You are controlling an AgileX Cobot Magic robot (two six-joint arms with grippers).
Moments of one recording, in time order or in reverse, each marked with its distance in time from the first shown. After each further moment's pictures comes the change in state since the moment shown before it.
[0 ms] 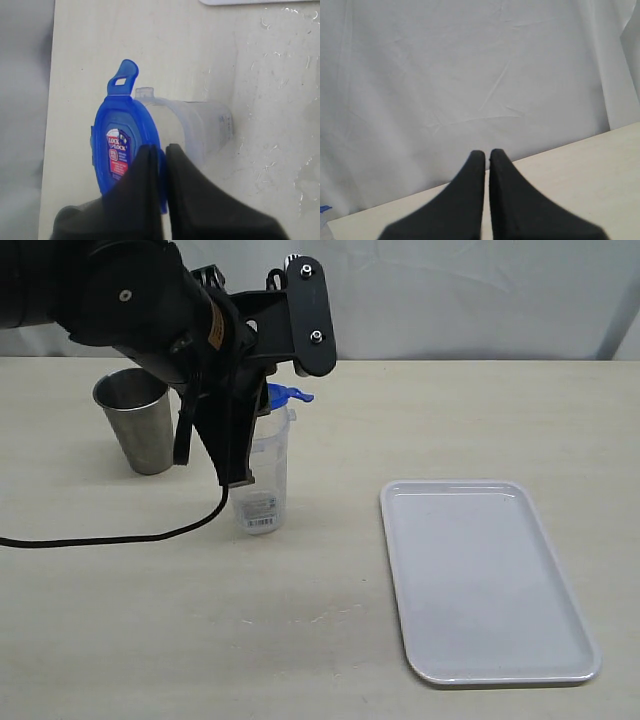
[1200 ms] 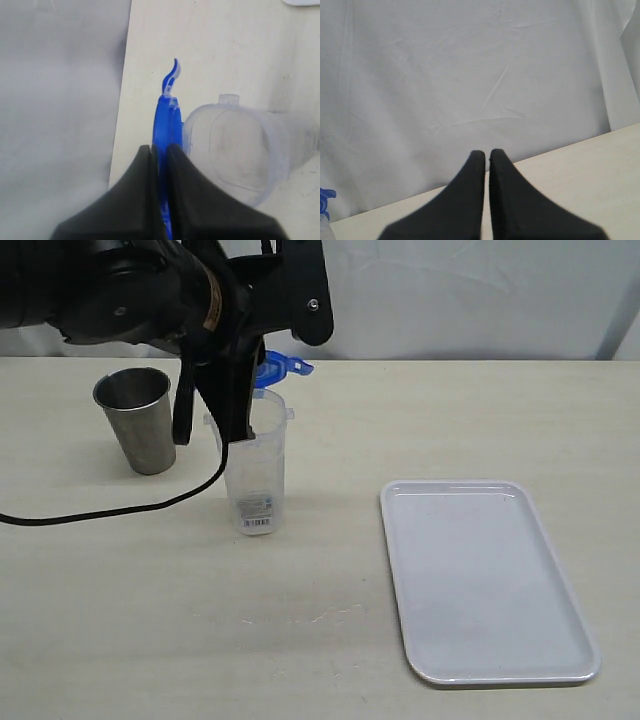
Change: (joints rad) left arm 0.000 0.000 0.000 0.288 -0.111 -0.188; right arm 0.000 0.000 0.000 0.000 -0.004 0.004
